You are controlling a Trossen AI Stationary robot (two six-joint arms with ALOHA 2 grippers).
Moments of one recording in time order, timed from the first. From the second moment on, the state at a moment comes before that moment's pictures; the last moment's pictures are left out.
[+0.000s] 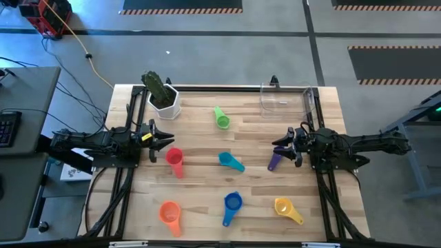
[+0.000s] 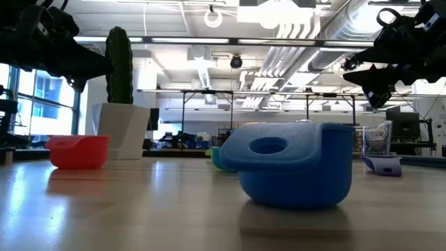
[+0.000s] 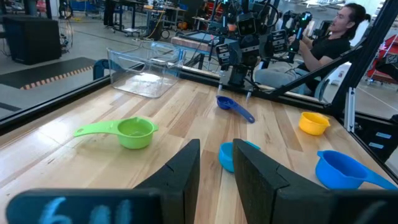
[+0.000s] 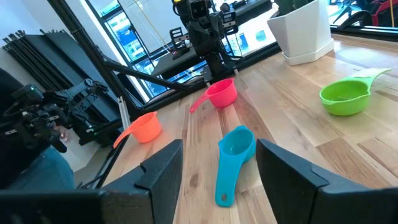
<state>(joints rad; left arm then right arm) -0.09 0.05 0.06 -0.10 -0.27 -0.21 0.02 0.23 0.02 0.15 -0.03 0.45</state>
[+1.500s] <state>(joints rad) -0.09 0.05 0.06 0.13 -0.43 -0.52 0.02 0.24 0.02 0.15 -0.03 0.45</state>
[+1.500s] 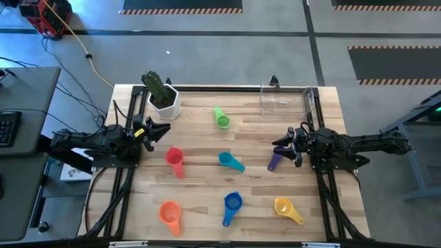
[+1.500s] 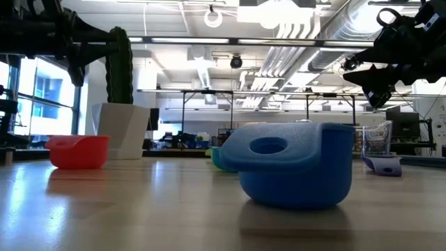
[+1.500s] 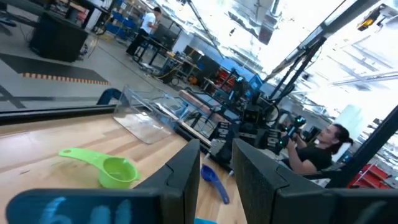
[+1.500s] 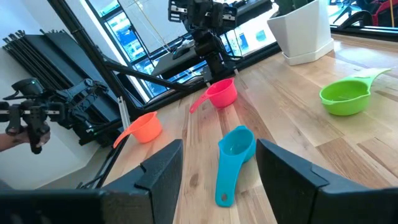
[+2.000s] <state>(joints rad) -0.09 0.05 0.07 0.26 -0.47 -0.60 0.02 0.23 0.02 0.15 -0.03 0.45</state>
